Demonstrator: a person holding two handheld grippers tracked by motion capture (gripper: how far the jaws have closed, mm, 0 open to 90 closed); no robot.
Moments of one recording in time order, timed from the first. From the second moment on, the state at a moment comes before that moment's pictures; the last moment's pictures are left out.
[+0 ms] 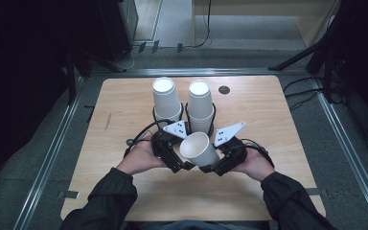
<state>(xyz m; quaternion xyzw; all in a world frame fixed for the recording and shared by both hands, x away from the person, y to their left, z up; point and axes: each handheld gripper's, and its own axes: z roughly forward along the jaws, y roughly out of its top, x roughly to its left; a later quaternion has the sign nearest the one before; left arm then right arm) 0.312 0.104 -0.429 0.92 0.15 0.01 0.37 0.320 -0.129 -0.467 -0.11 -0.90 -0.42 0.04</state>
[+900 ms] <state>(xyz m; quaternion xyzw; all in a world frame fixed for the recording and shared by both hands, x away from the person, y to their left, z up) 0.320 0.122 -0.440 0.86 0.21 -0.04 0.47 0.322 -0.149 -0.462 -0.15 -0.88 -0.46 0.01</state>
